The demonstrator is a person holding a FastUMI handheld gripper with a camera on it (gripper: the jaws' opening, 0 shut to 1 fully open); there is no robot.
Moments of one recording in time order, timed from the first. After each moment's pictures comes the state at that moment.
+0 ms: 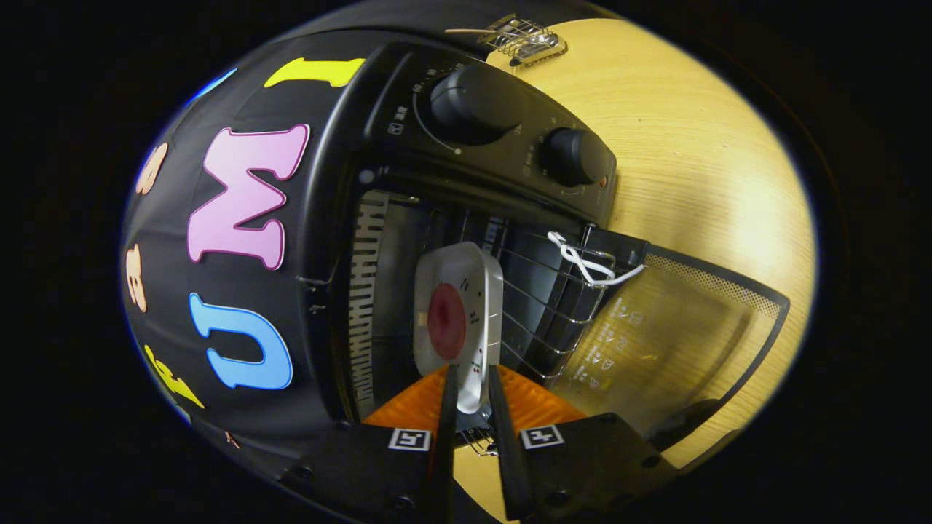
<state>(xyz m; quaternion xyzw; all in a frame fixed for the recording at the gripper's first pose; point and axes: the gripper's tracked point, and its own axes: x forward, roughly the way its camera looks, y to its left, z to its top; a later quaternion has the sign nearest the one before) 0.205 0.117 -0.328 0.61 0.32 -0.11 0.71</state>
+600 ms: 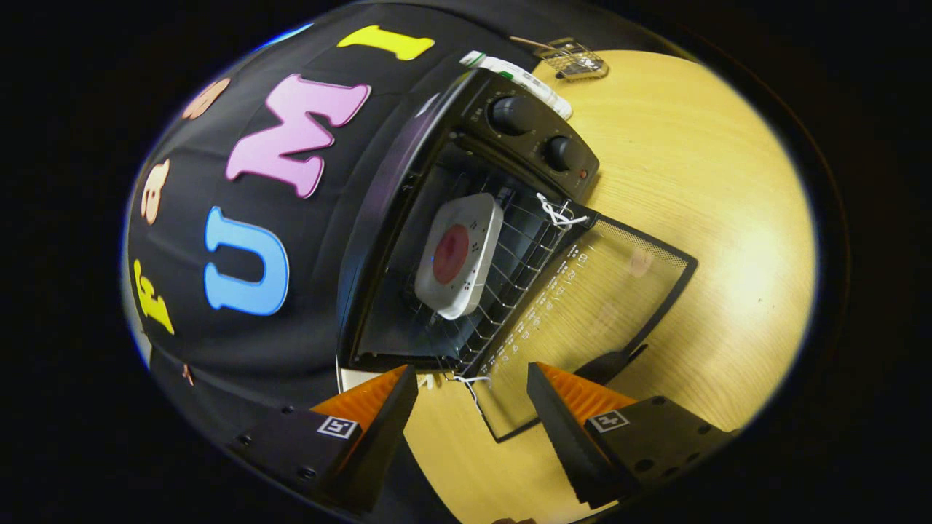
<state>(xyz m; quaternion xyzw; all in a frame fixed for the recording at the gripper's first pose) 0.100 0.151 -0.296 0.49 0.37 -0.04 0.79</state>
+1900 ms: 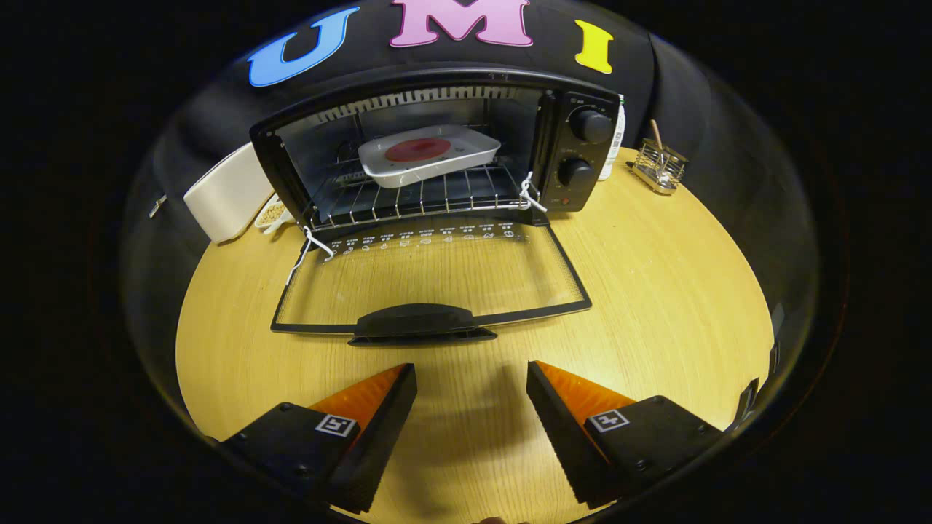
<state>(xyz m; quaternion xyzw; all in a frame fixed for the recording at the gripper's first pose) 0.015 0.095 -0.389 0.03 0.48 -0.03 0.87</state>
